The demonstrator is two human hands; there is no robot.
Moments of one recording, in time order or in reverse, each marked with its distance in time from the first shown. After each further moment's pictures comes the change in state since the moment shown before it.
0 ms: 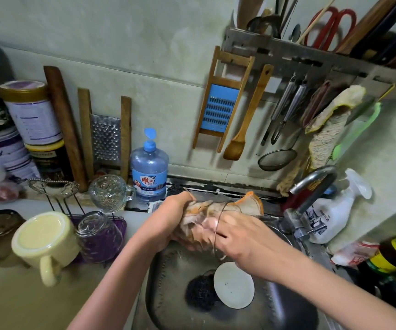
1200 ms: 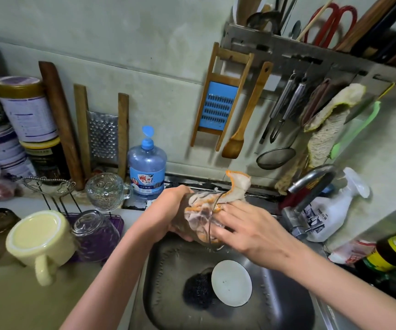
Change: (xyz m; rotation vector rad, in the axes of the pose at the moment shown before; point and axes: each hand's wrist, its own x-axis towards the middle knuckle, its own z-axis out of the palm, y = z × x) left_hand 0.000 0.015 -0.001 0.063 -0.015 -0.052; right_hand -0.004 0.027 0.008 -0.210 0.297 -0.240
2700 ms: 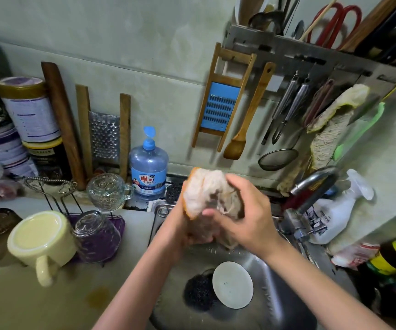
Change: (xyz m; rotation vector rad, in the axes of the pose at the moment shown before) left_hand 0.005 -0.030 0.025 -0.301 -0.019 0.011; right_hand 0.021 -0.004 0.011 0.492 0.459 0.629
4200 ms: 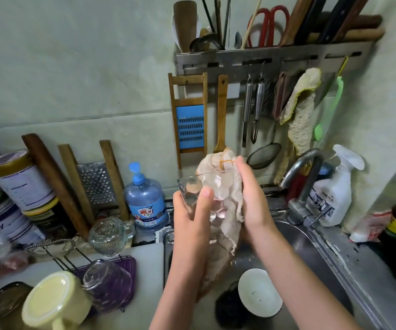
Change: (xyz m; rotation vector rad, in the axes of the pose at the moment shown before) left_hand -0.014 0.020 0.047 0.123 0.089 0.600; right_hand 0.039 -0.020 -0.011 1.173 0.369 0.870
